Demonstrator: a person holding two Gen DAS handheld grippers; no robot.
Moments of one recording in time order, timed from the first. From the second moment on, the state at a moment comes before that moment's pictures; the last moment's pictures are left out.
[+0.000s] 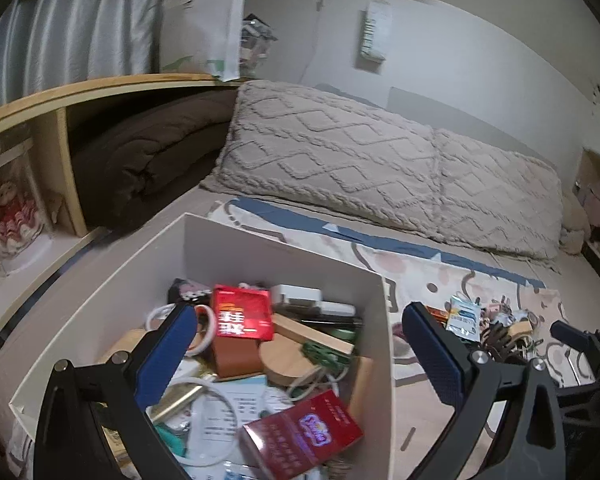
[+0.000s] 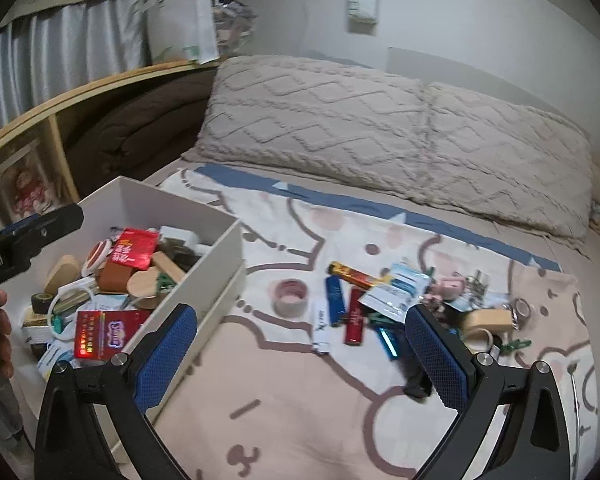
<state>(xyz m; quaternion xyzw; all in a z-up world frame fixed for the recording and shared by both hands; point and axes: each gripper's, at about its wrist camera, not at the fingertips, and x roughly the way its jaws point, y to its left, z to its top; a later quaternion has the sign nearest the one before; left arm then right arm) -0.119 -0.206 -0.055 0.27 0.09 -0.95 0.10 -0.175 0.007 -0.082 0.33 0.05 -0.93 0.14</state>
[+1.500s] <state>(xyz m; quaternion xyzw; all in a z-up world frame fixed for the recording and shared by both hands) -0.149 -0.057 -0.071 0.25 0.01 -0.97 -0.04 -0.153 0.166 -0.115 0.31 0.01 -0.95 0.03</state>
